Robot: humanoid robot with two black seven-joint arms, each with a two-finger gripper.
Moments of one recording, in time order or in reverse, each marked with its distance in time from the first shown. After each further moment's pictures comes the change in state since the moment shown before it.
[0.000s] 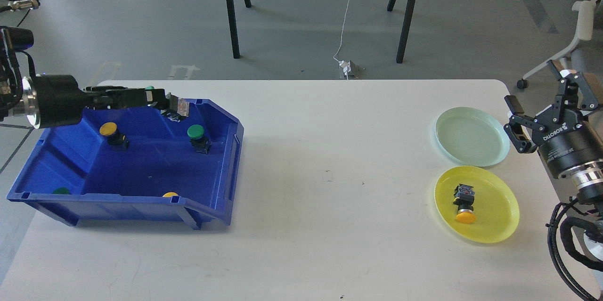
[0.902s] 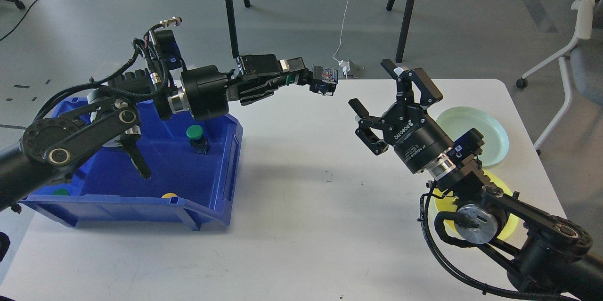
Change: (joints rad) left arm 0.011 -0.546 -0.029 0.206 -0.289 0.000 0.000; right arm 0.432 0.368 -0.500 -0.064 -0.005 0.042 0.000
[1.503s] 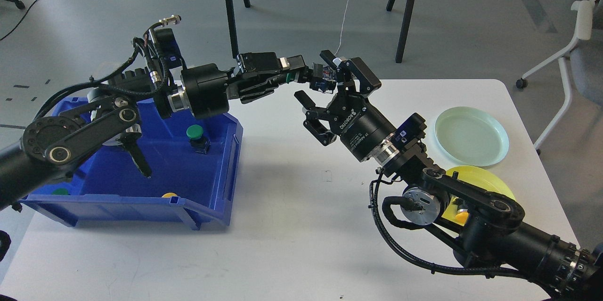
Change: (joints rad) left arm -0.004 -0.002 -0.001 0.003 -0.001 0.000 0.000; right arm 0.133 0.176 -0.084 -0.132 0.000 0.000 0.000
